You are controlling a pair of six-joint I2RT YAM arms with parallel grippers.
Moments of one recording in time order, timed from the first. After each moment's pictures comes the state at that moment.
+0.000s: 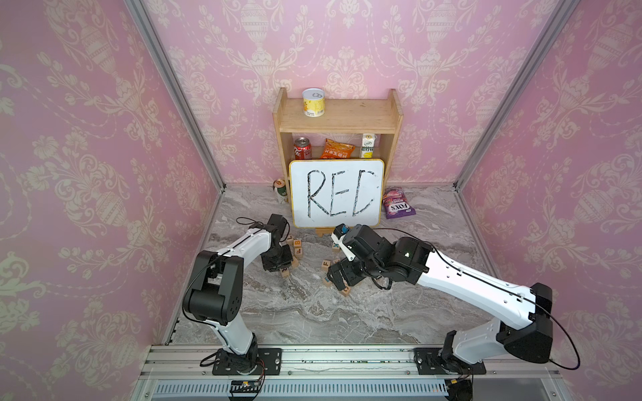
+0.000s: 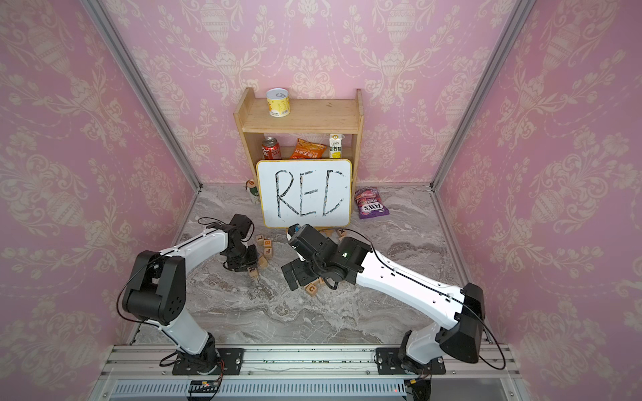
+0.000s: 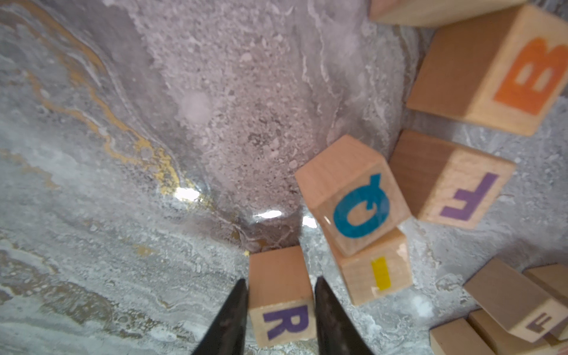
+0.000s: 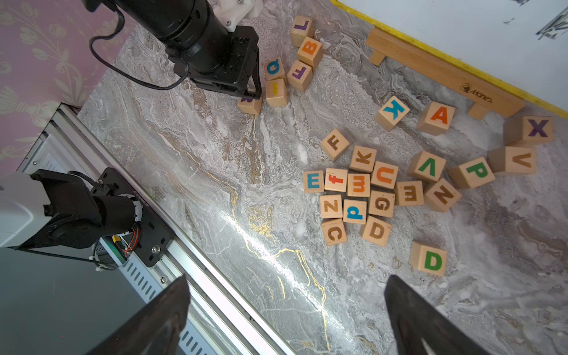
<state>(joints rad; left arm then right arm) -0.19 1.69 1.07 -0.84 0.09 -0.56 1.02 1.46 1.45 -0.93 0.07 0.42</state>
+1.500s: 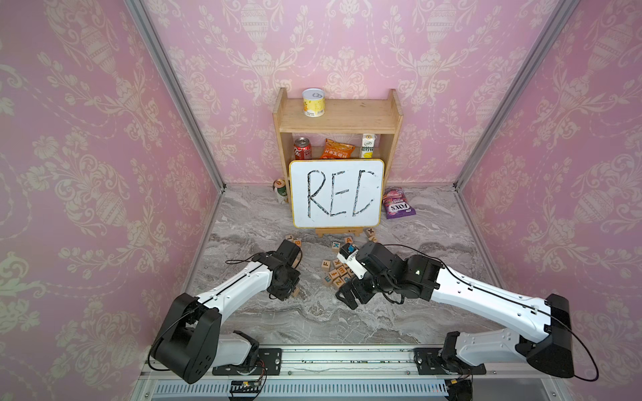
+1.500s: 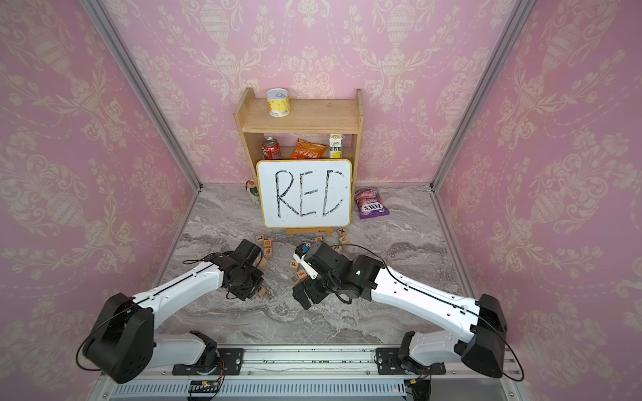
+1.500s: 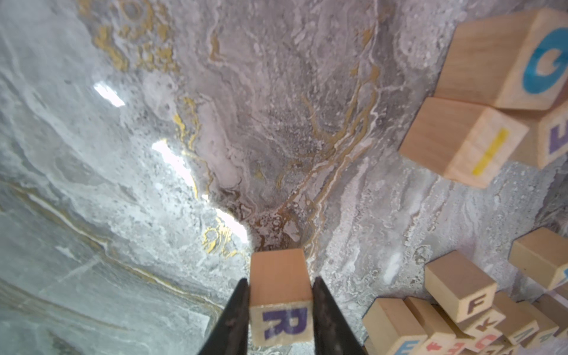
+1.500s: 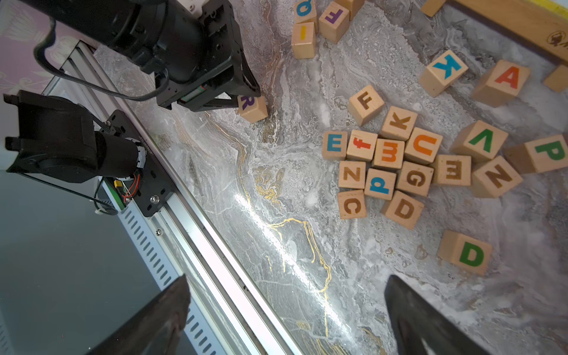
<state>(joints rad) -0.47 1.33 0.75 -0.77 0.03 -1.54 1.02 1.29 1.14 -0.78 -0.06 0.34</state>
